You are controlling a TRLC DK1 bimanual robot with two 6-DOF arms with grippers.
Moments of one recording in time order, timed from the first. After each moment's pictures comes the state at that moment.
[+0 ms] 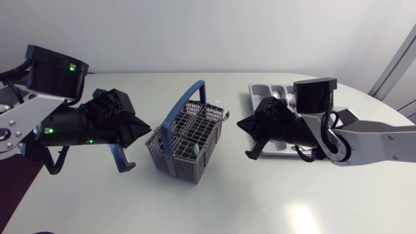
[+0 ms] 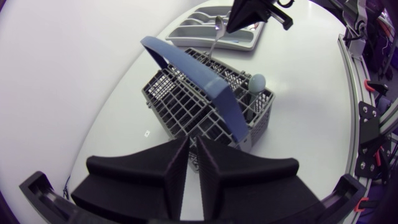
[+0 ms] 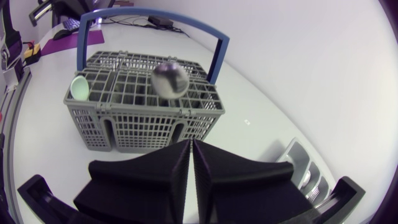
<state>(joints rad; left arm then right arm) -0.40 1.17 0.81 -0.39 0.19 0.73 0.37 1.50 0.68 0.28 -0.33 -0.53</state>
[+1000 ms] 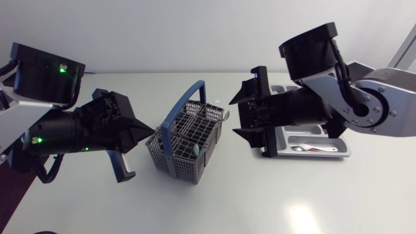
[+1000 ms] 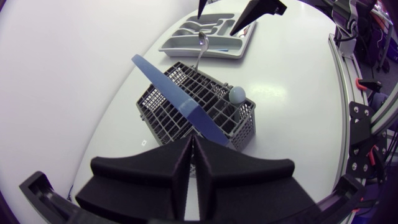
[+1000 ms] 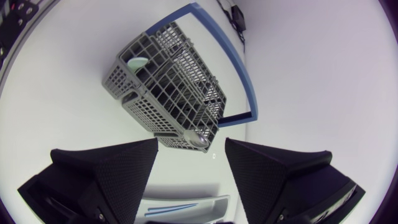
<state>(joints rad) -0.49 1.09 0.81 -0.43 0.16 0.72 0.56 1.36 0.96 -0.30 -0.13 -1.34</state>
